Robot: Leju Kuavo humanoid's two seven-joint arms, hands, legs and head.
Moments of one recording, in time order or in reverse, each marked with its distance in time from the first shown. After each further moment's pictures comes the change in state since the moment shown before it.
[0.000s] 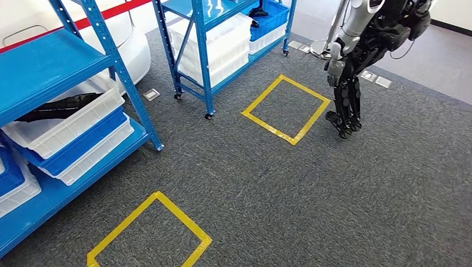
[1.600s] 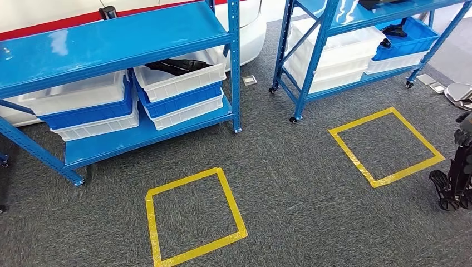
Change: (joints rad) left arm 0.040 -0.006 0.210 -0.008 0.280 0.012 -0.083; right arm -0.111 -0.027 0.155 -0.004 0.212 0.118 -0.320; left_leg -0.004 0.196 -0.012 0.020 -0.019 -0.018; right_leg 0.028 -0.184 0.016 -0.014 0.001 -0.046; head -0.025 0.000
